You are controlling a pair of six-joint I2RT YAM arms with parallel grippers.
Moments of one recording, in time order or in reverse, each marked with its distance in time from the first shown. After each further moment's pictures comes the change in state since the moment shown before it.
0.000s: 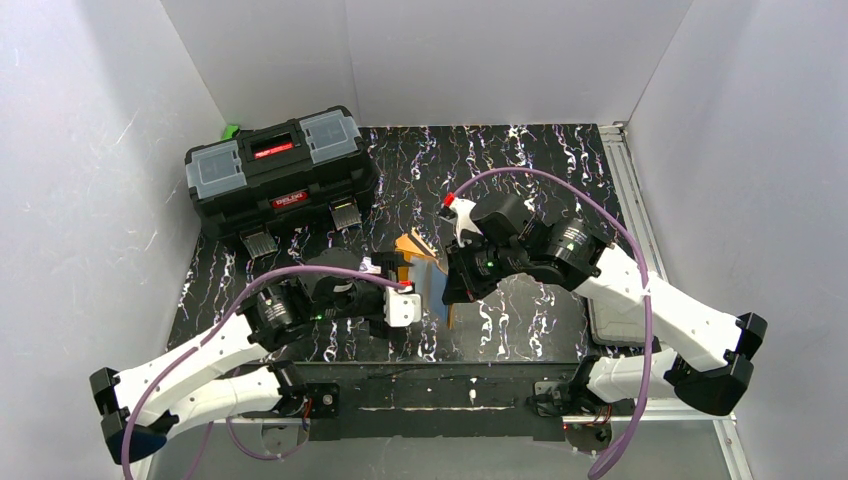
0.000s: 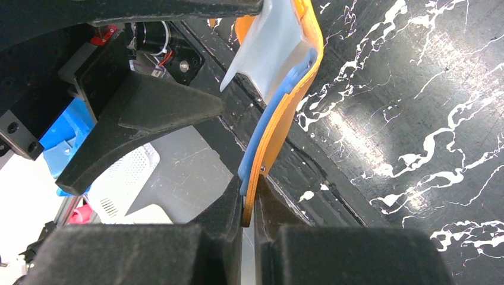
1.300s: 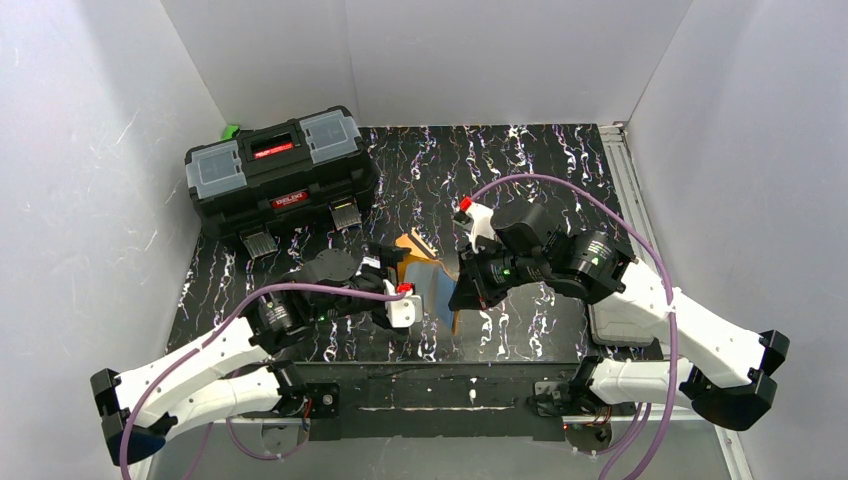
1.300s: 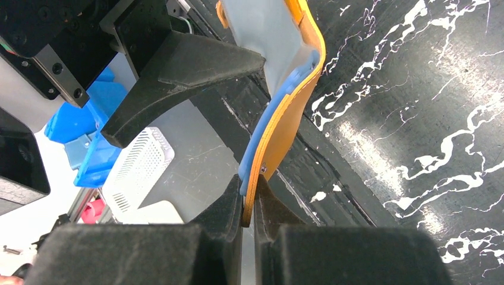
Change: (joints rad) left arm 0.000 -0.011 -0.044 0.135 -0.104 0.111; right arm 0.000 -0.114 -0.079 0.051 -0.035 0.022
